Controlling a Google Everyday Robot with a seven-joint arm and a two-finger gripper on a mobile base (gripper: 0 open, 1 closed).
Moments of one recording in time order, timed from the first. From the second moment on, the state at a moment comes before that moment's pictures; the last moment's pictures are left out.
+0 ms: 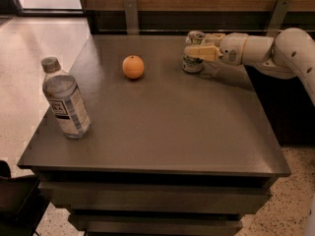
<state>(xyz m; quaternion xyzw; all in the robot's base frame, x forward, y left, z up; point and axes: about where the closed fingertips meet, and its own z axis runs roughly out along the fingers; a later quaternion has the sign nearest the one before) 0.755 -0.145 0.891 -0.37 0.66 0.31 0.58</state>
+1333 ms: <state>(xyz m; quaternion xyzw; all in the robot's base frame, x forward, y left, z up) 0.756 -0.135 0.890 -0.37 0.66 0.32 0.58</state>
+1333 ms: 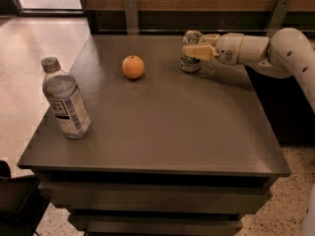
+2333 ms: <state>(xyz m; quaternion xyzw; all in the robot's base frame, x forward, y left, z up) 0.744 -0.160 0.917 -0.40 0.70 0.26 0.53</state>
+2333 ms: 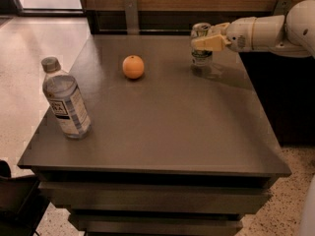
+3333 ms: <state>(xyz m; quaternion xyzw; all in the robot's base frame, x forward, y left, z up) 0.722 -0.174 0.926 -0.49 0.75 0.15 0.40</state>
